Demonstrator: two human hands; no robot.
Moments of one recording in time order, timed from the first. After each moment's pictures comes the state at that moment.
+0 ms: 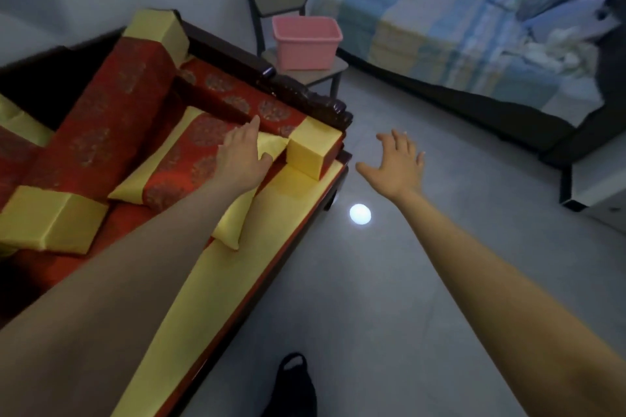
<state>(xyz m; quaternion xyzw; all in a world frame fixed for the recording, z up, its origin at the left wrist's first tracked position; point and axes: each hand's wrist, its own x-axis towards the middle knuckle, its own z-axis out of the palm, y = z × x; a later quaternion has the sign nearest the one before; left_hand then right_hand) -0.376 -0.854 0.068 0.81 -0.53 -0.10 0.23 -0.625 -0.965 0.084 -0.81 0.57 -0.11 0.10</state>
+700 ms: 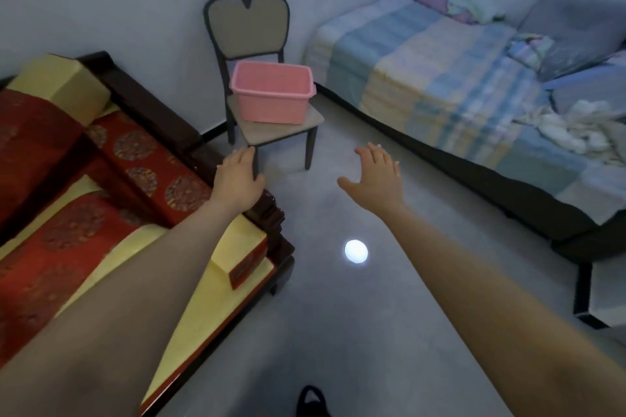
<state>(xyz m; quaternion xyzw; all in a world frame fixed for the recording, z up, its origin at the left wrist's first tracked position) -0.434 -1.302 0.059 0.84 -0.47 -0.12 0.24 -0.647 -1.446 0.087 -0.87 0.47 -0.08 0.10</state>
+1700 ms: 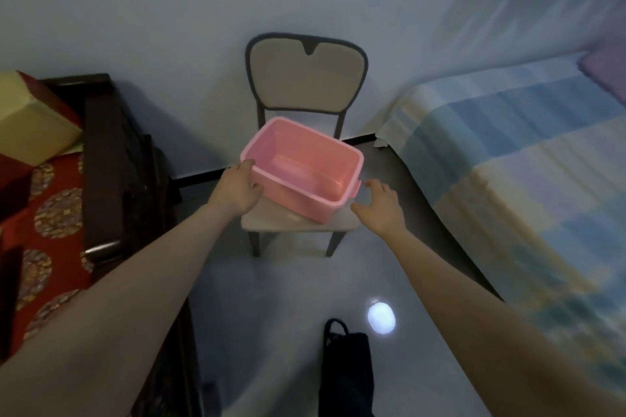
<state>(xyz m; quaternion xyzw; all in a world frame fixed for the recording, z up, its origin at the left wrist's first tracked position) -0.177 -1.748 0.009 0.92 -0.23 -0.17 0.28 -0.333 -1.982 0.015 -0.90 0.33 0.02 0.28</state>
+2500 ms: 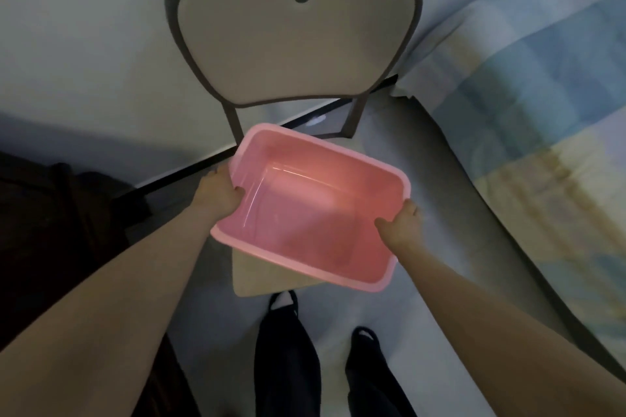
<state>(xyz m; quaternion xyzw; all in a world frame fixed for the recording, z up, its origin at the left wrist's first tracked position) 0.130 -1.893 -0.192 0.92 -0.17 -0.32 0.15 -0.100 -2.116 -0.184 -0.75 0.57 0.12 0.32</state>
